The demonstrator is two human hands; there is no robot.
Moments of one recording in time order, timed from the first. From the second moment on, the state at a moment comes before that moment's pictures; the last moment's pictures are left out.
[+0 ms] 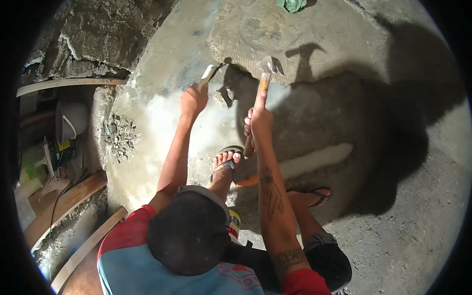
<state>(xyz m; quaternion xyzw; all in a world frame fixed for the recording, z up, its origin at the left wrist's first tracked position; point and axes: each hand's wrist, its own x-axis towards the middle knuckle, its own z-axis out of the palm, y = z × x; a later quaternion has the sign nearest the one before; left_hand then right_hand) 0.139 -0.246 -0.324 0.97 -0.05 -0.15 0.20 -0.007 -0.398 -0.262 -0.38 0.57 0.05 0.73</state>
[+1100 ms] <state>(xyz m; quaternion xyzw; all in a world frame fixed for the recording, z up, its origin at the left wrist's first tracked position) 0.145 -0.239 -0.335 0.94 -0.08 -0.22 0.24 -0.064 -0.378 -0.257 -0.43 0.55 0.05 0.72</state>
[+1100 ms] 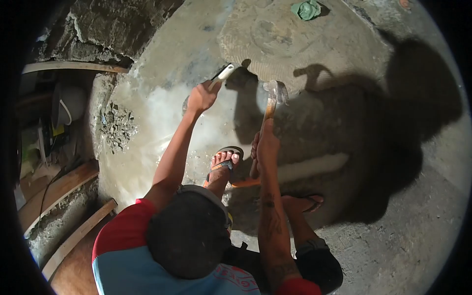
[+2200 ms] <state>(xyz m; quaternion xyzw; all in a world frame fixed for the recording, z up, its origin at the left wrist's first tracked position) 0.041 -0.307 0.072 0.45 0.03 -0.40 0.80 -0.183 -0.385 -0.031 -0.75 0.34 -0.21 0.52</state>
